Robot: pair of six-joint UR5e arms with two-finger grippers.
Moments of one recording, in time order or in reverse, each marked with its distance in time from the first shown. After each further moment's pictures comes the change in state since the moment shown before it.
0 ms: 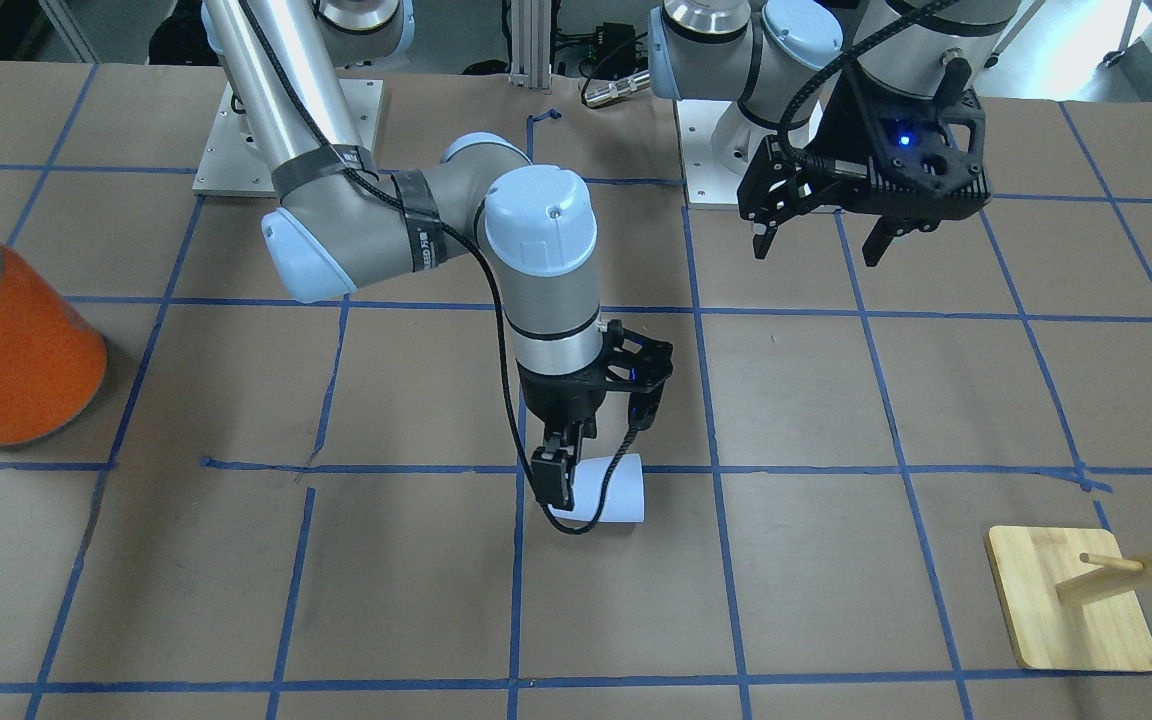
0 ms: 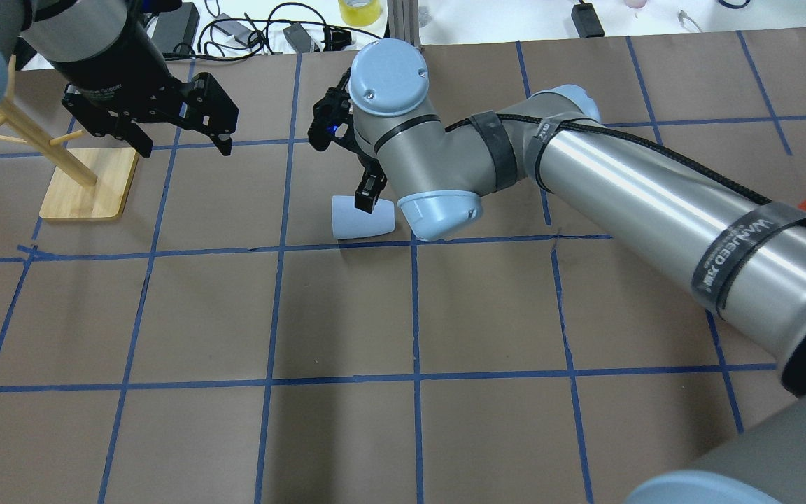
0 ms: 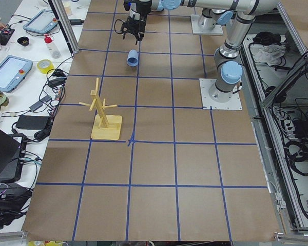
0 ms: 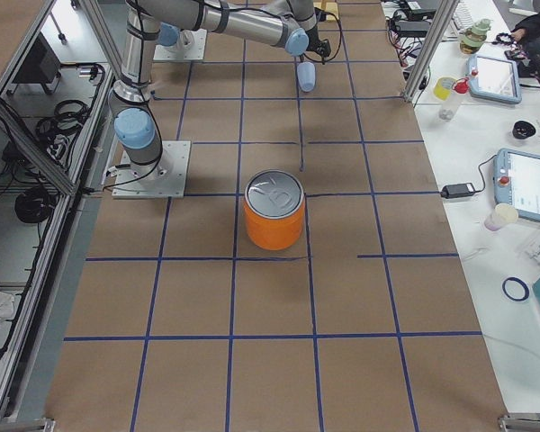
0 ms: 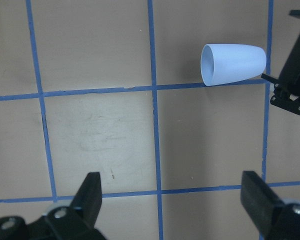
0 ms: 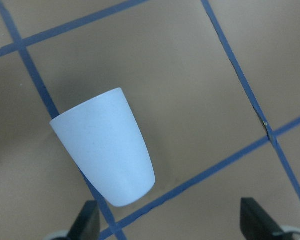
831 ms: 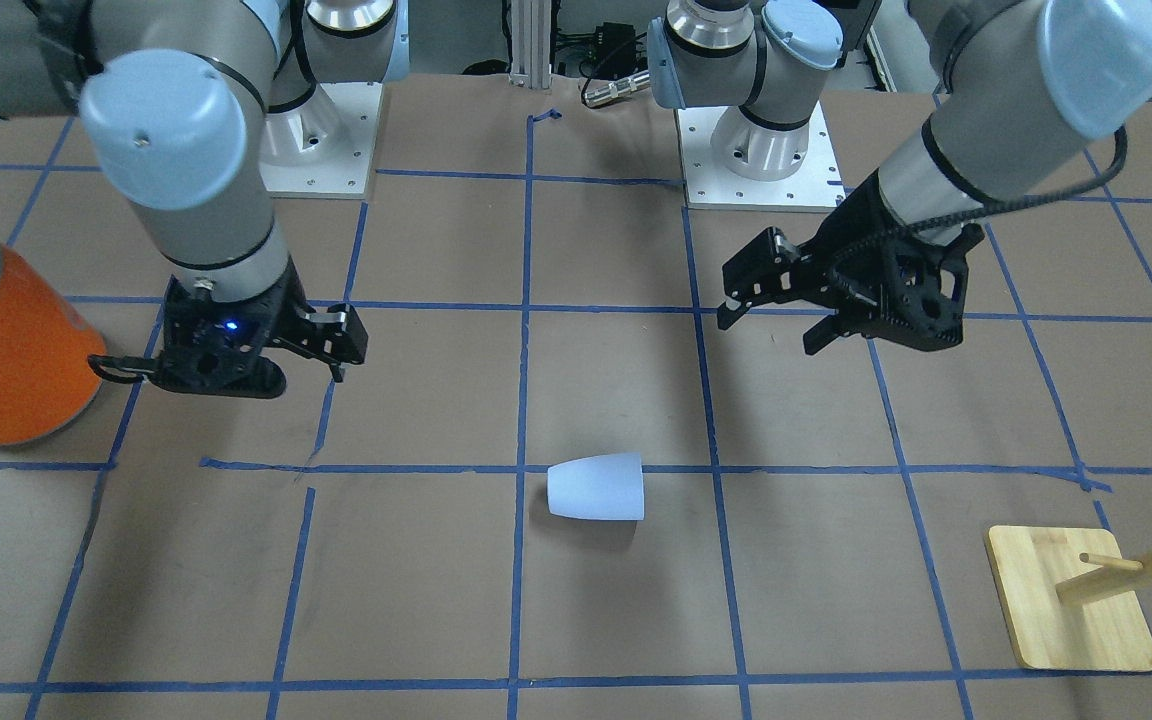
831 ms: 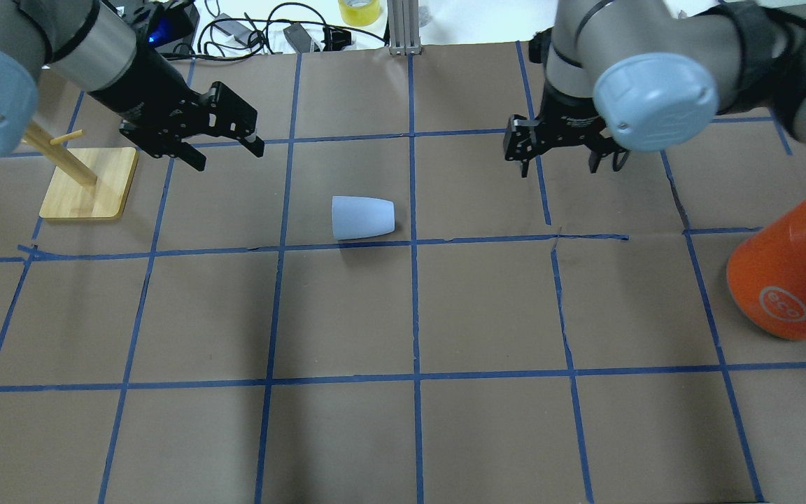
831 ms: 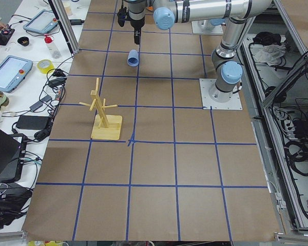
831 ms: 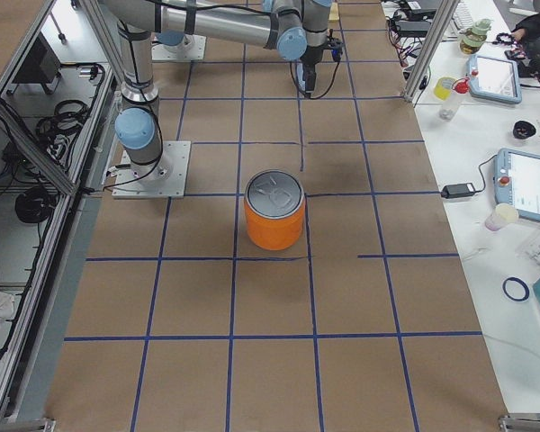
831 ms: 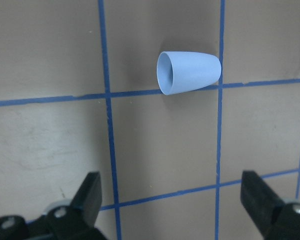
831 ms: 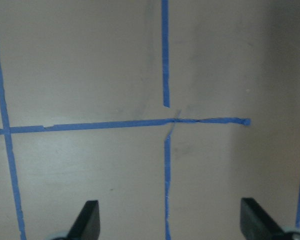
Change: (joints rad) left arm 0.117 -0.109 -0.135 0.158 -0.347 0.136; right arm -0.354 -0.288 0.021 0.581 -0.022 0.626
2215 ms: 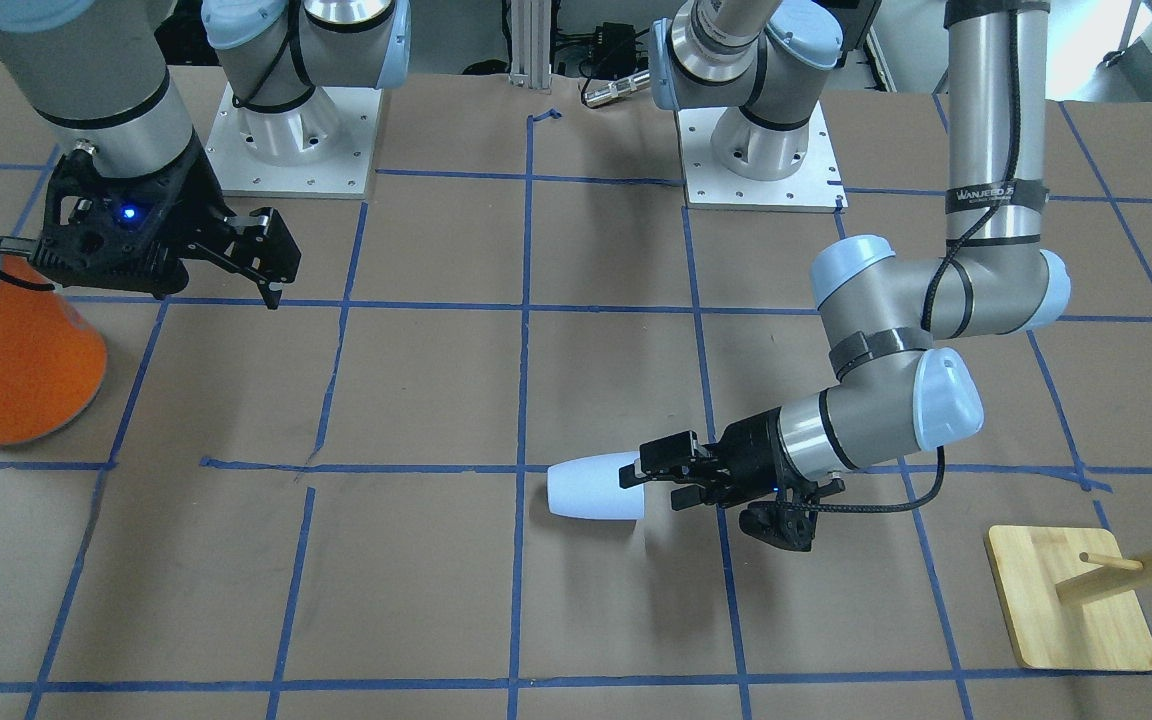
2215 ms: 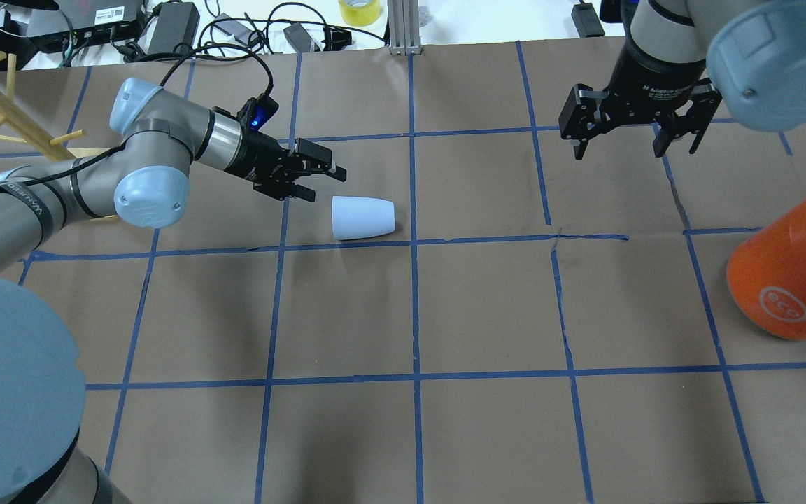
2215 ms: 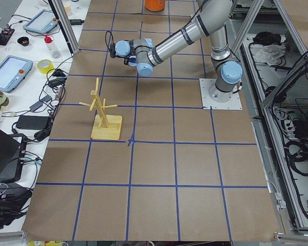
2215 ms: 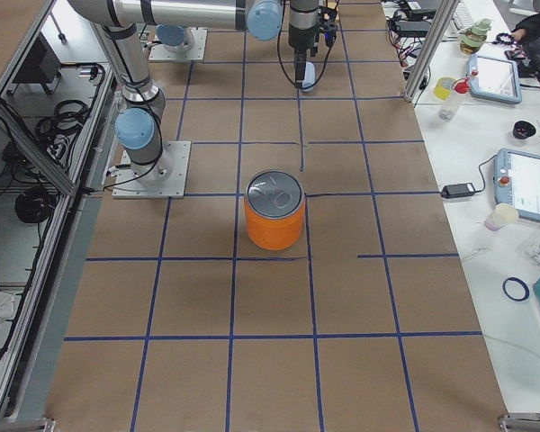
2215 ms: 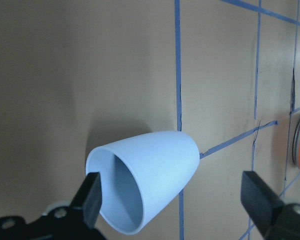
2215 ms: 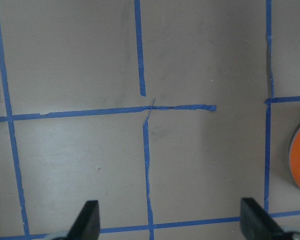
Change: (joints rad) left arm 0.007 -0.384 -0.135 0.433 -0.382 0.012; right arm -0.048 -0.109 -0.017 0.074 0.011 -0.040
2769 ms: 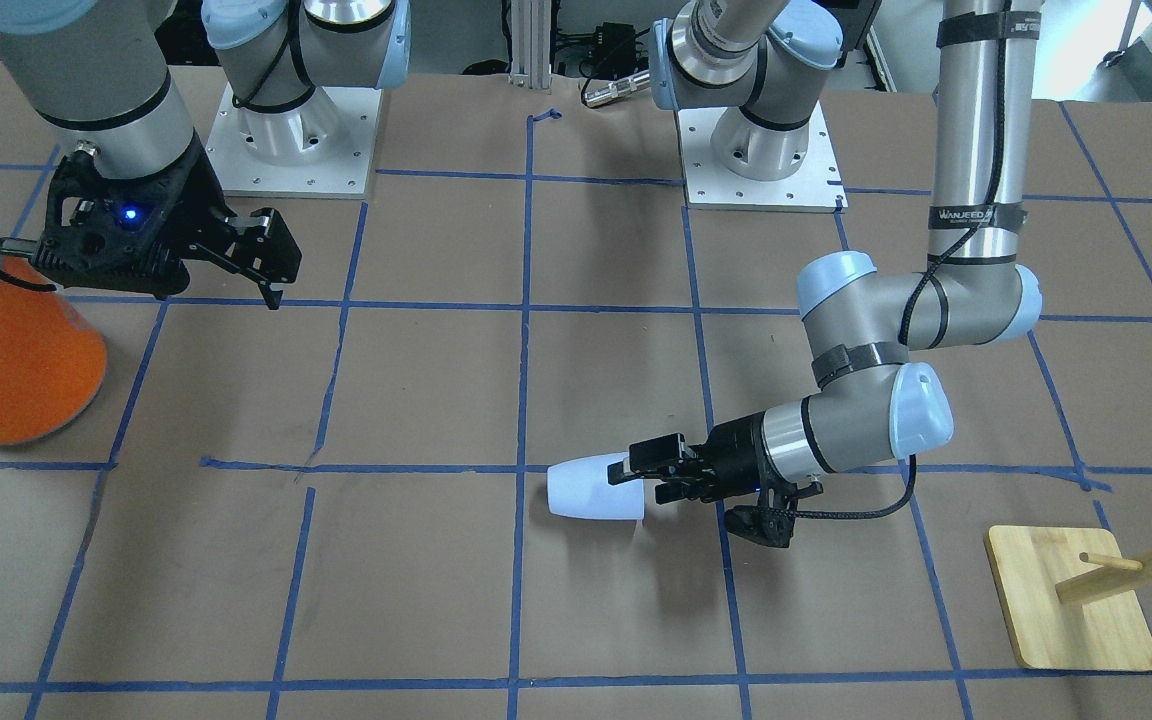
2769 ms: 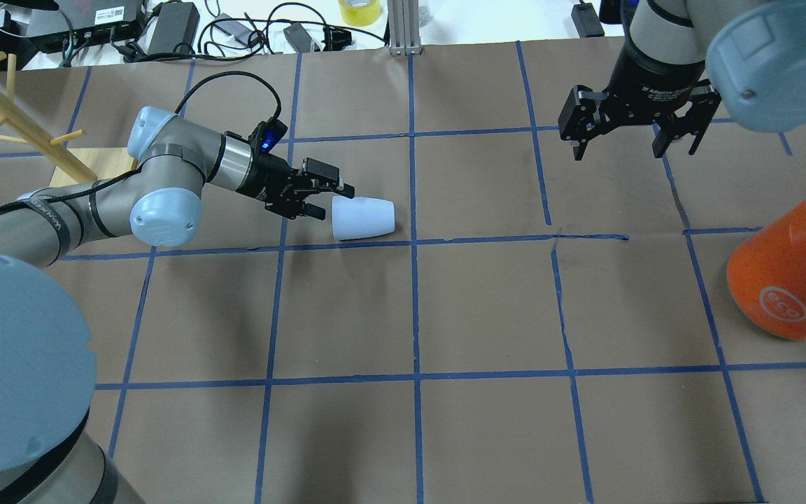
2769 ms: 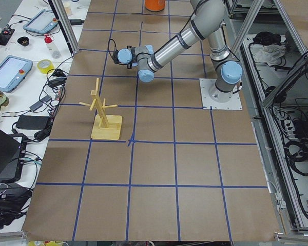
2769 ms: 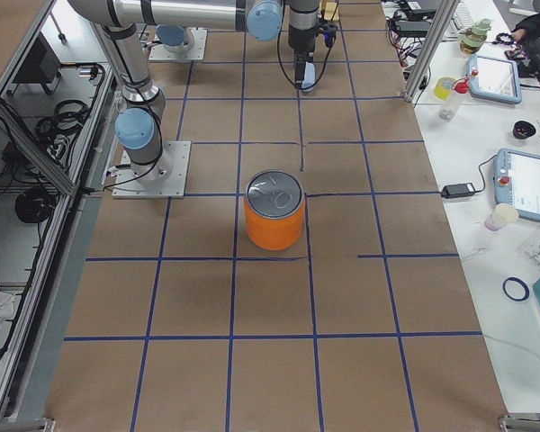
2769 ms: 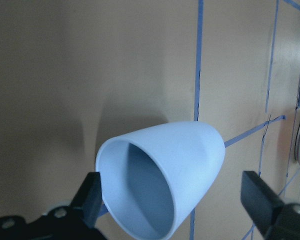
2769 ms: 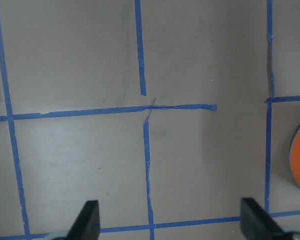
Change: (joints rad) left arm 0.000 -0.037 -0.042 0.035 -0.062 -0.011; right arm 0.000 0.000 0.002 0.000 0.001 0.000
